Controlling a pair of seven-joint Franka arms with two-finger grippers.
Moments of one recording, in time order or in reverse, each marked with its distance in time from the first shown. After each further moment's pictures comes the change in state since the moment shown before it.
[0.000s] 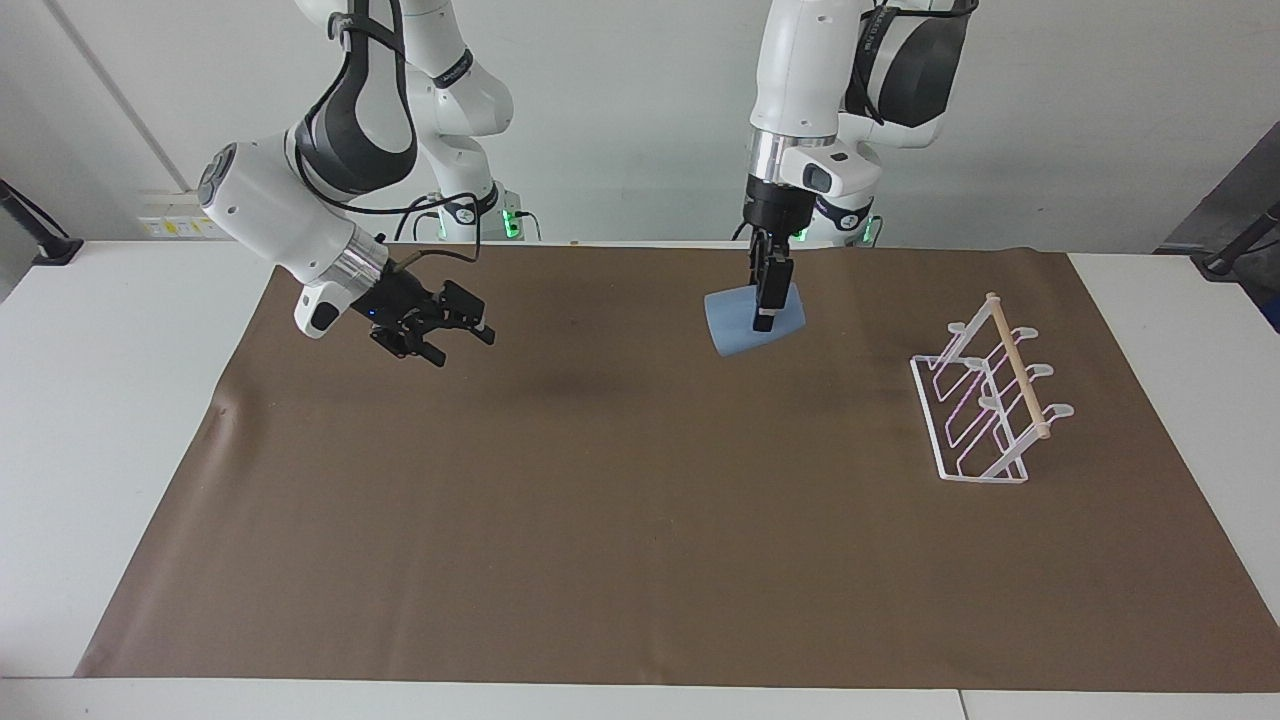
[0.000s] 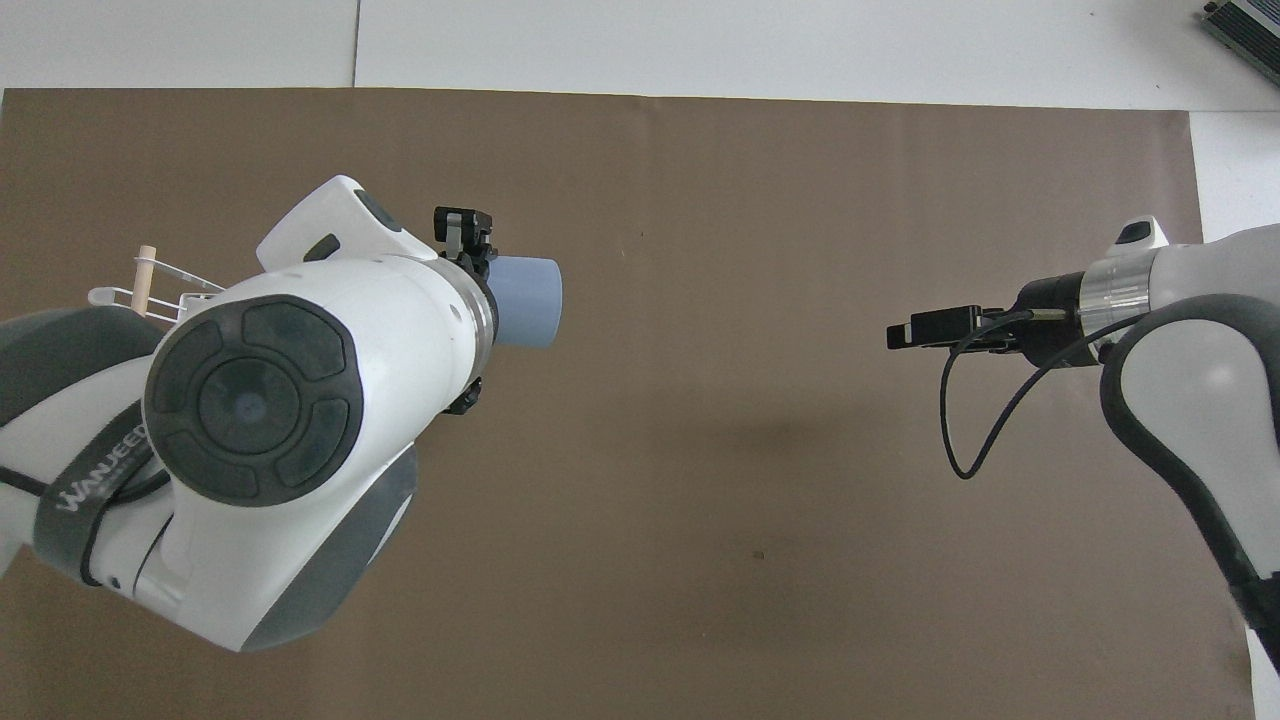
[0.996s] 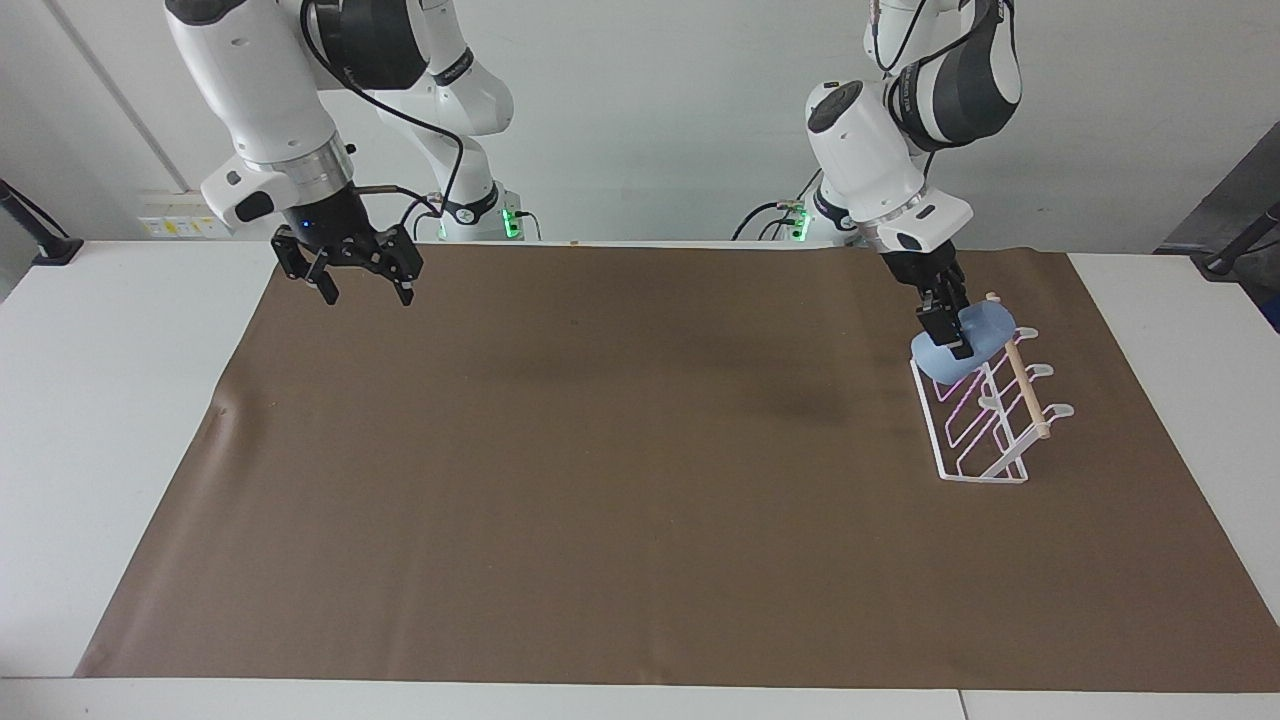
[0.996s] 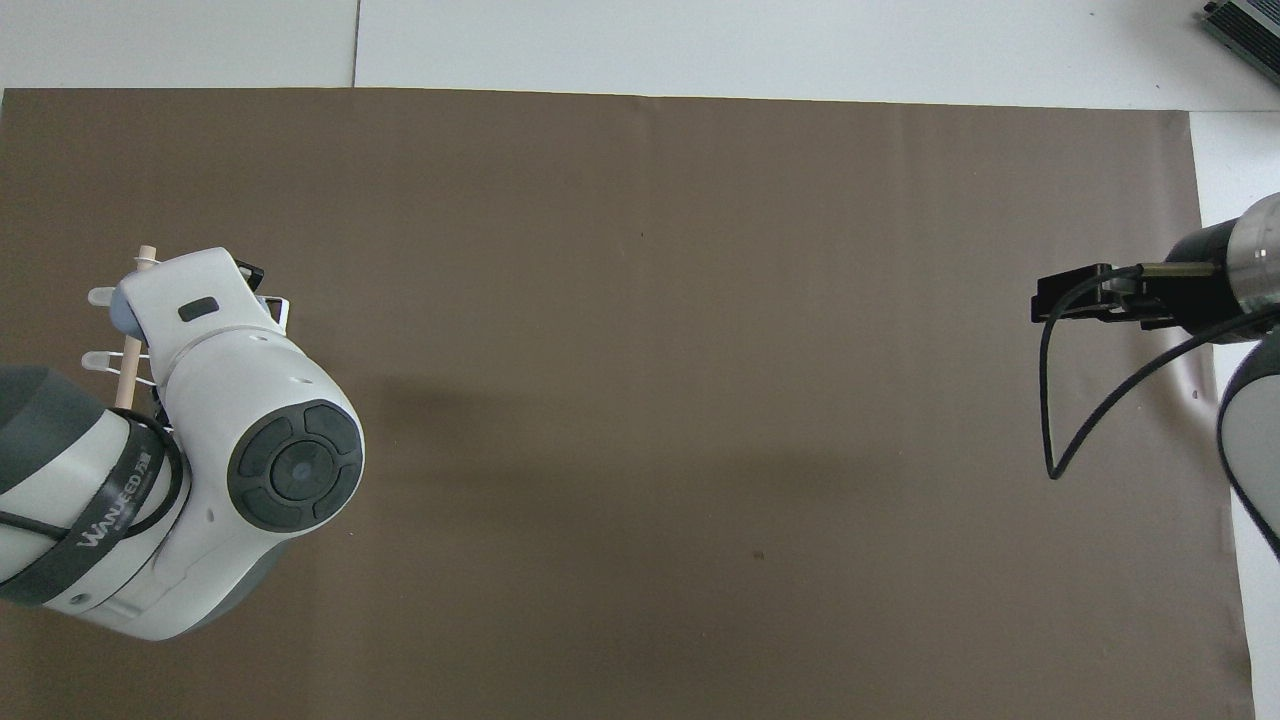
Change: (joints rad) left arm 0.197 -0.146 0.004 -0.400 0.694 -0.005 0.124; right arm 0.012 -0.048 0.000 0.335 -0.461 -0.327 0.339
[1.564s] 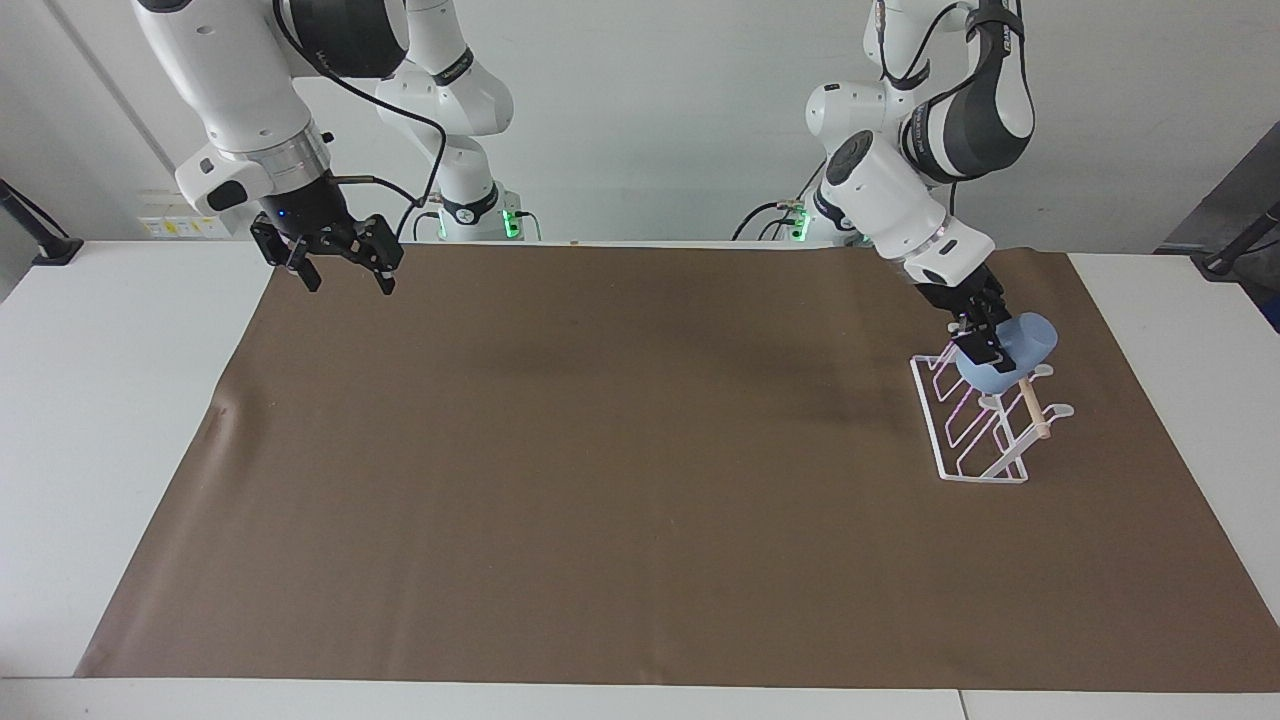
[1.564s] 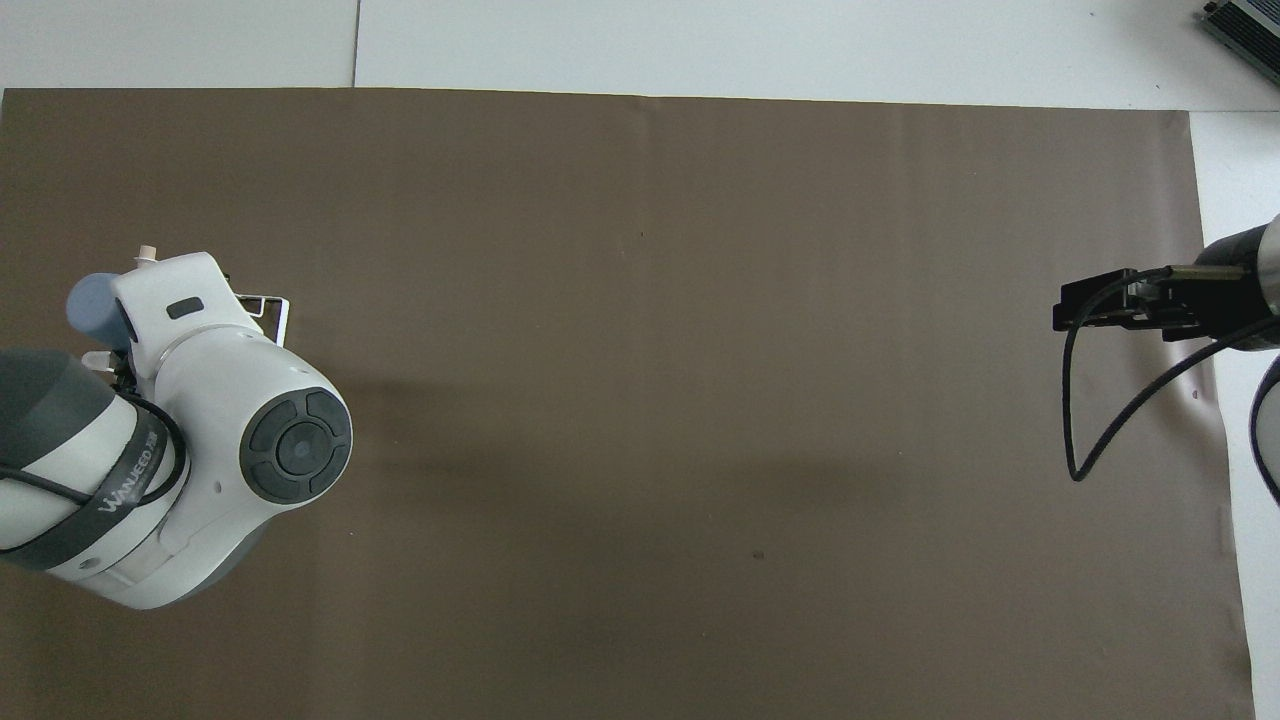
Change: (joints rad) left arm 0.053 0.044 -0.007 -0.038 0.123 0.004 -0.032; right arm -0.010 -0.001 -0.008 -0.007 -0.001 -0.025 0.000
